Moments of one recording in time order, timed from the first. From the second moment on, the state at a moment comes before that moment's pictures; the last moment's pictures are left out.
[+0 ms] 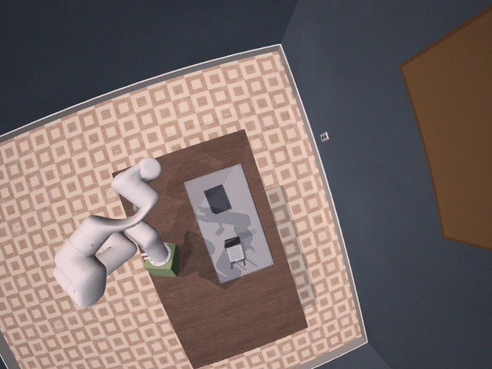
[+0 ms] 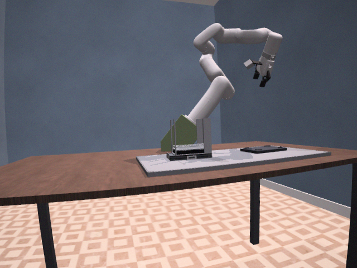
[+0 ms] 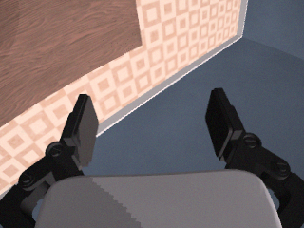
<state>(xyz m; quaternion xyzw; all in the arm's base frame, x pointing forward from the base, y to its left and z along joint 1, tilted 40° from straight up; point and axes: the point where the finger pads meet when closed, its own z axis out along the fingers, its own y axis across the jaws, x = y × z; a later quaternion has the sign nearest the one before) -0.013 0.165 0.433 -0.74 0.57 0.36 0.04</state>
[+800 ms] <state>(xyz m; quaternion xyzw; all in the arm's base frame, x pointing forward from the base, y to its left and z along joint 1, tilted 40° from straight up) 0.003 0.173 0.434 -0.73 0.57 0.37 0.05</state>
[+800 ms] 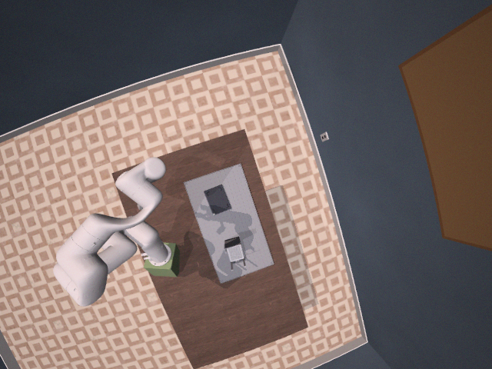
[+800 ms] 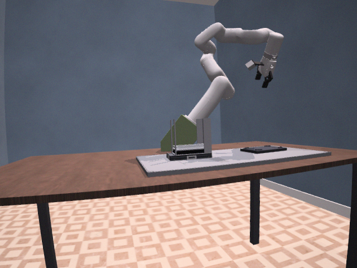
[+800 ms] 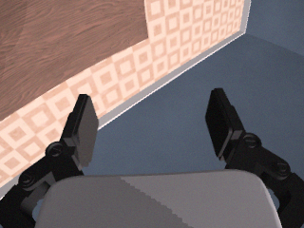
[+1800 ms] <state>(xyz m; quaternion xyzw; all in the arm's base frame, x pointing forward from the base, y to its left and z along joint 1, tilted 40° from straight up) 0.108 0.205 0.424 -0.72 0.57 0.39 0.13</state>
